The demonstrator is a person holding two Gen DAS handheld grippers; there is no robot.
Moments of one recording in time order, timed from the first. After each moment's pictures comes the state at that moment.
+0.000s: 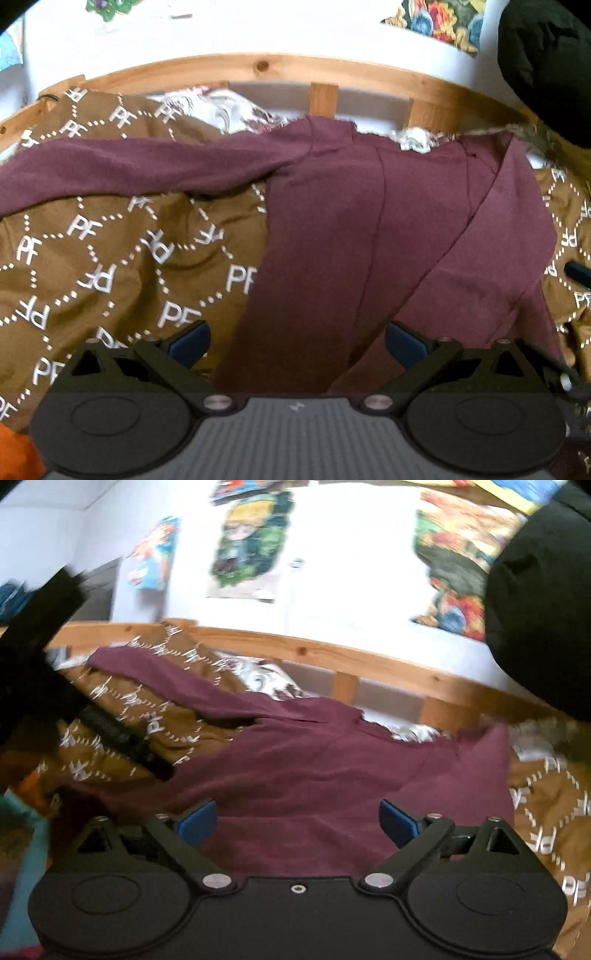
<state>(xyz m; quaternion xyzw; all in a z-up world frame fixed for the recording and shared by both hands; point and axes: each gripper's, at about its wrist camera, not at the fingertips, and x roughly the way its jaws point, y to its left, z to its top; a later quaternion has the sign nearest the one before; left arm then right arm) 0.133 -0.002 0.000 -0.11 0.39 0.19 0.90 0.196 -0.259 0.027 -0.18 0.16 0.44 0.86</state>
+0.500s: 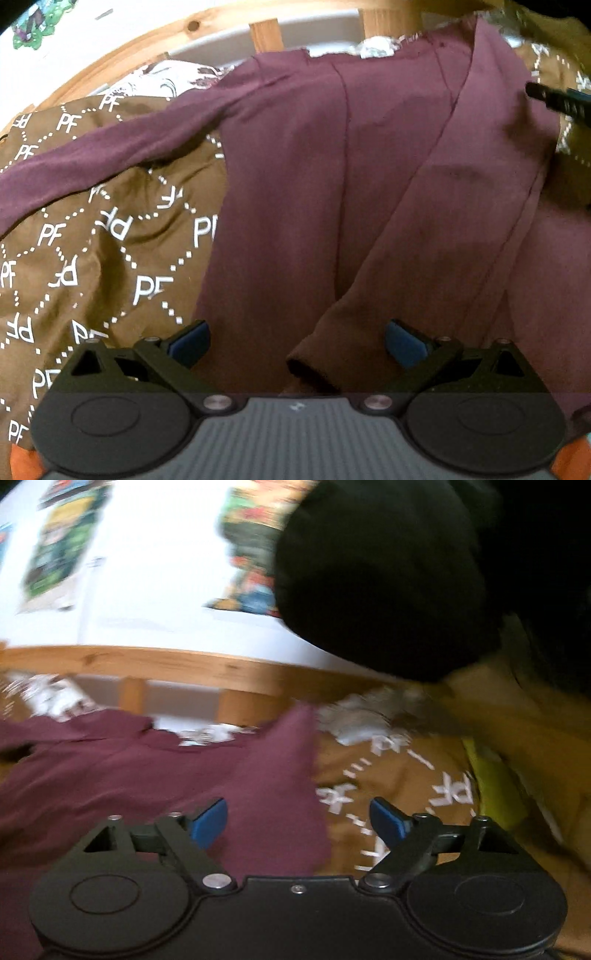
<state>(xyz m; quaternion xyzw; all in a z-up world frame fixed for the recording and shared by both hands) 0.153 -0.040 -0.043 0.01 0.48 0.18 0.86 0.345 -0.293 -0.006 -0.08 0.17 0.19 0.96</state>
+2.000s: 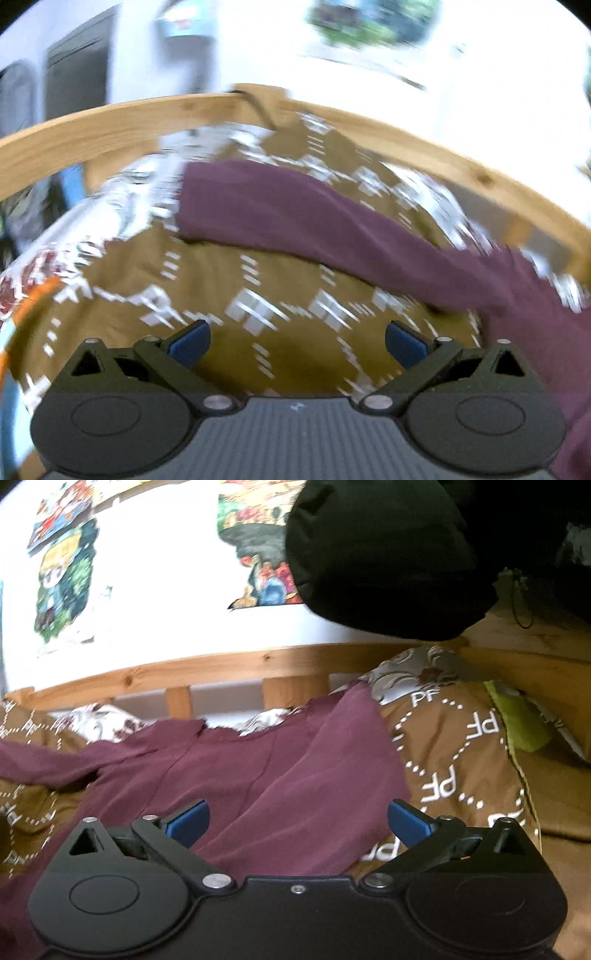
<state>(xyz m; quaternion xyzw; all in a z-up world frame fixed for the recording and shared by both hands) 0.047 0.190 0.030 -0.23 0.25 0.39 0.86 0.268 -0.269 0.013 -0.02 0.23 0.23 0.95</state>
